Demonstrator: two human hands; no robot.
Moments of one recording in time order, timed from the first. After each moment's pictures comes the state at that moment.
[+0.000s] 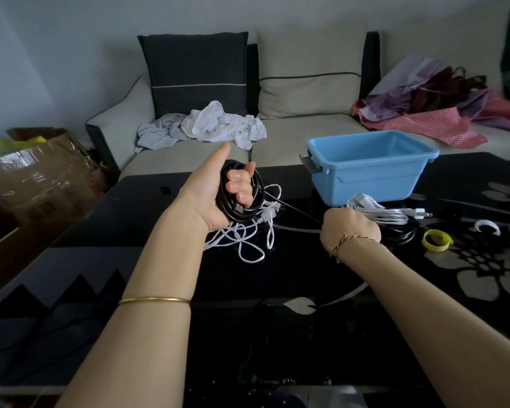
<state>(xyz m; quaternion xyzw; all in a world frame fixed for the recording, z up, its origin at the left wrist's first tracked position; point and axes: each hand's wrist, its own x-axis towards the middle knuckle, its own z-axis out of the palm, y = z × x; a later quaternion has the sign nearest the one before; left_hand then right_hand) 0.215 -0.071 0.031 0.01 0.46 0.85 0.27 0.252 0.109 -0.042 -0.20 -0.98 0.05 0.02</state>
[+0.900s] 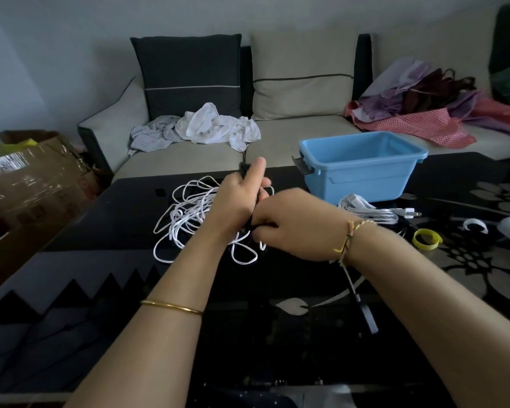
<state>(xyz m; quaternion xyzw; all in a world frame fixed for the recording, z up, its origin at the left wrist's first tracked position) 0.218 -0.036 -0.001 0.15 0.77 0.62 -0.01 0.292 0.065 0.029 0.22 -0.97 0.11 0.06</state>
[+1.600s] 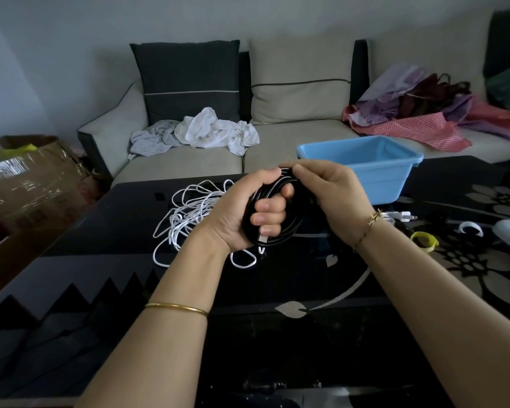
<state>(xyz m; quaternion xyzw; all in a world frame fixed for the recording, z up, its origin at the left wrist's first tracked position) 0.233 -0.036 0.016 0.23 0.52 0.75 0.35 0.262 0.108 0.004 0.11 -0.71 0.67 0.19</state>
